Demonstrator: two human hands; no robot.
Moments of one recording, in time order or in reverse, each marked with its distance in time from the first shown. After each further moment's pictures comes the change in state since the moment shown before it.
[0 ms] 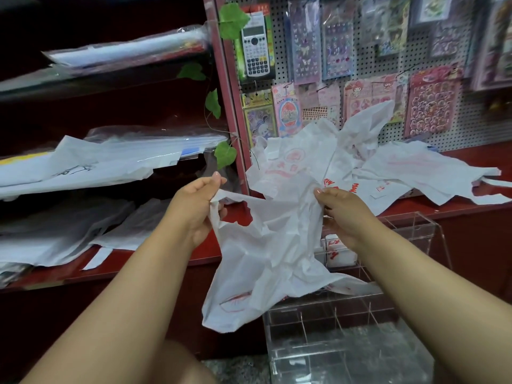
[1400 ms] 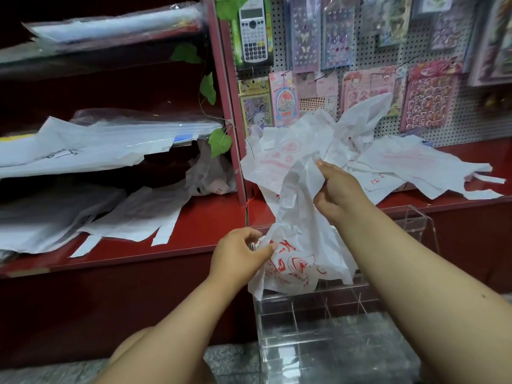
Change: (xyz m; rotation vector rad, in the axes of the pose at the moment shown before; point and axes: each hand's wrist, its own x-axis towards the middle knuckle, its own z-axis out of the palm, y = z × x) left_hand -0.015 -0.125 0.017 0.851 -0.068 0.245; right_hand 0.021 -0.015 0.014 0.629 0.122 0.051
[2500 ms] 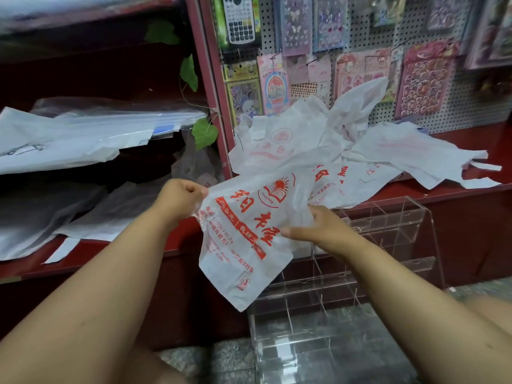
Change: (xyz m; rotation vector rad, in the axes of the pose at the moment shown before) left_hand 0.109 -0.016 -0.070 -0.143 0.046 -0.206; right_hand -0.014 0.036 -0.060 -0.986 -0.469 -0.029
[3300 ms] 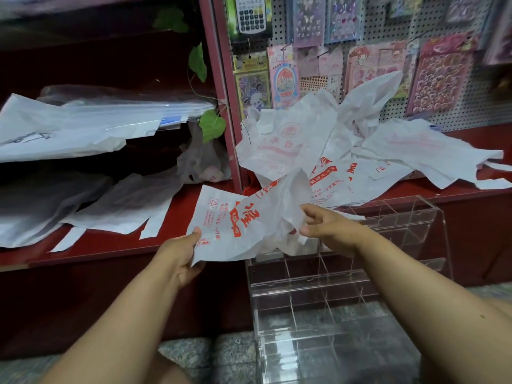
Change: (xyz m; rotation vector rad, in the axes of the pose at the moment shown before) left_hand -0.062 -0.061 0.019 -0.733 -0.020 -0.636; right_hand 0.025 0.036 -0.018 0.160 -0.204 0.125
